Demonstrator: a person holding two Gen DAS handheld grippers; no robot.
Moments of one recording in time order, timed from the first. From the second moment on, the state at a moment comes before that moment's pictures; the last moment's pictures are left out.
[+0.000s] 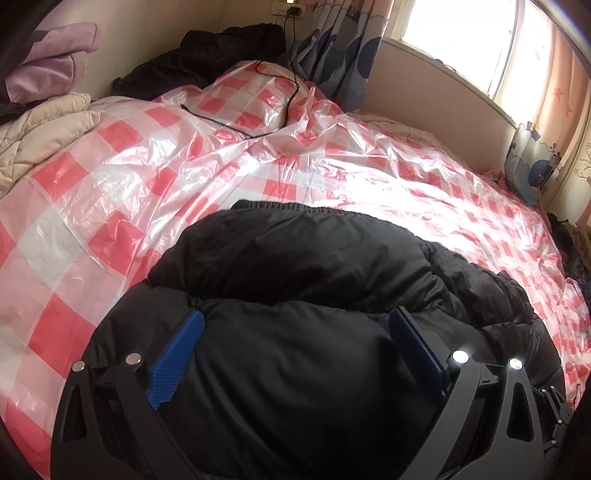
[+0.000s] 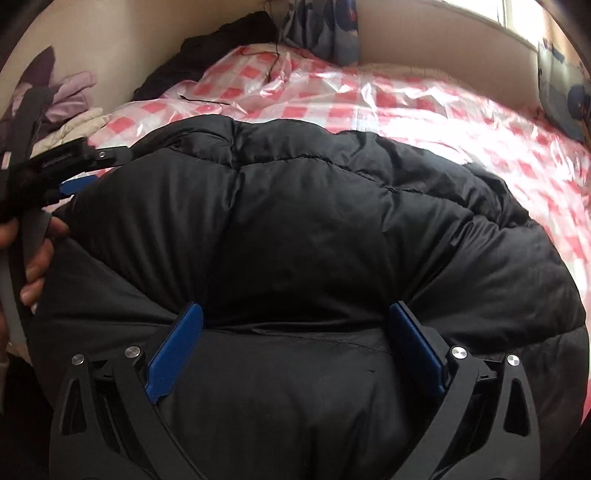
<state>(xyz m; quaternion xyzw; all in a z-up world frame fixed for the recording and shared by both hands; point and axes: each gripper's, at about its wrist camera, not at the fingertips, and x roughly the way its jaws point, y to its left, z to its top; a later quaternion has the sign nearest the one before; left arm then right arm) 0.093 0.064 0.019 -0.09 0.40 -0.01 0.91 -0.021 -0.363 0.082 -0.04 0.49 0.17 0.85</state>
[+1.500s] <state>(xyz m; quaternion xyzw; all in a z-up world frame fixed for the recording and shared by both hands) -0.086 0.143 -0.021 -0.40 0.52 -0.20 0.73 -0.125 -0.574 0.056 0.47 0.51 0.16 0.70</state>
